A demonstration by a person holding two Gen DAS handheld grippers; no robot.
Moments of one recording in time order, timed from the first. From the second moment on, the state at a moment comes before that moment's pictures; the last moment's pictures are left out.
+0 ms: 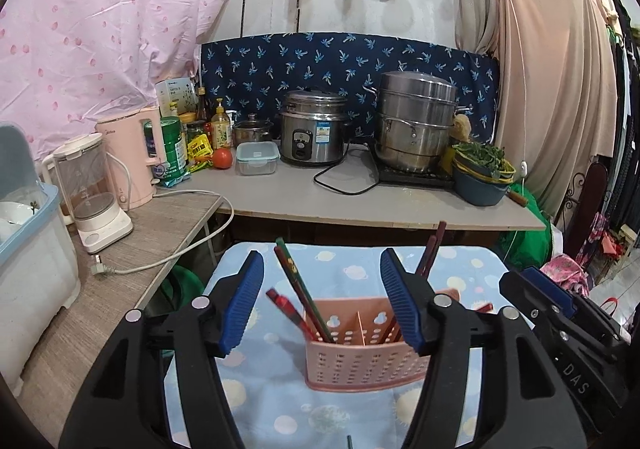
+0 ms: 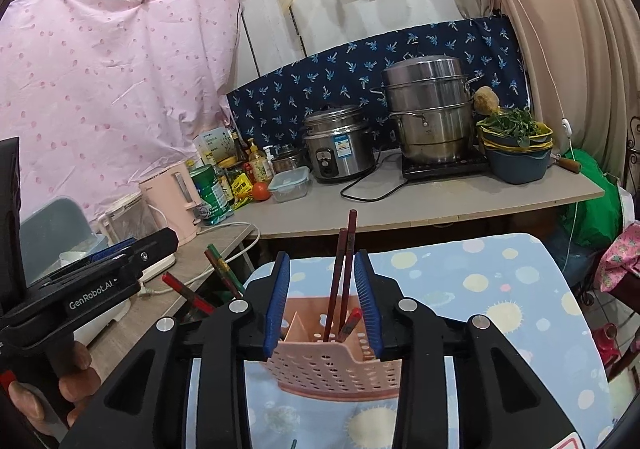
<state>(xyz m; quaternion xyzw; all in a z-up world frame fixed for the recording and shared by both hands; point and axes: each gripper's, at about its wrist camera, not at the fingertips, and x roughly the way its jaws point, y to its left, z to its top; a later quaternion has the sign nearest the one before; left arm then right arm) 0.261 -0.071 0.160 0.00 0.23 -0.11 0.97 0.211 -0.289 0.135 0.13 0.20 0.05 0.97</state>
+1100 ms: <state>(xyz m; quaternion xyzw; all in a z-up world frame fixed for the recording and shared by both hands) 0.163 -0.052 0.041 0.02 0.35 -0.09 0.93 0.081 -0.264 0.025 0.12 0.32 0.04 0.94</state>
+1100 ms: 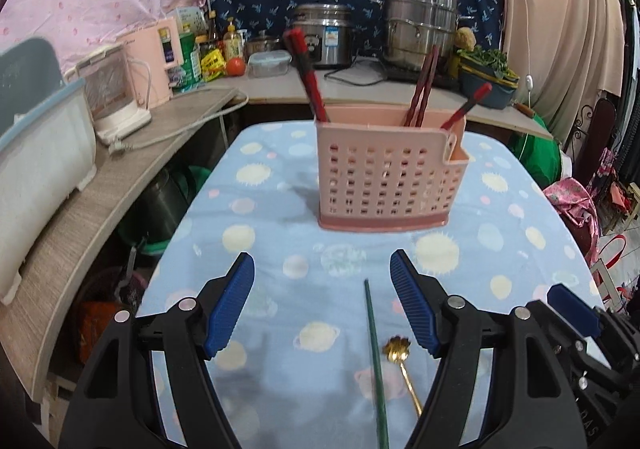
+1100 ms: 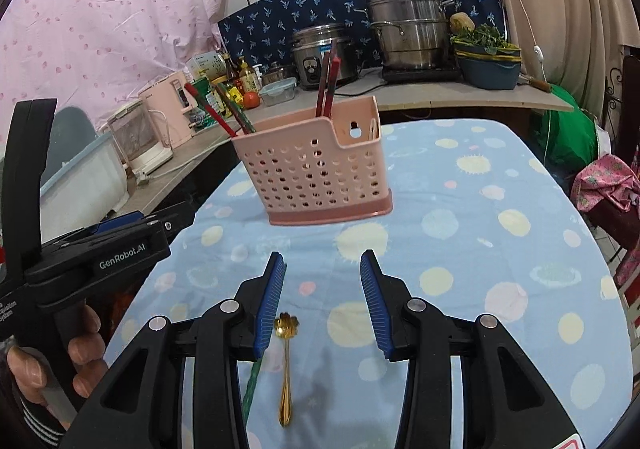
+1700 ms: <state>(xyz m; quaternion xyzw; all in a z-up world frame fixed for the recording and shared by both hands) 0.130 -0.029 -0.030 0.02 0.43 -0.08 0.90 0.050 -0.232 -0.045 0.08 0.40 0.06 0.91</state>
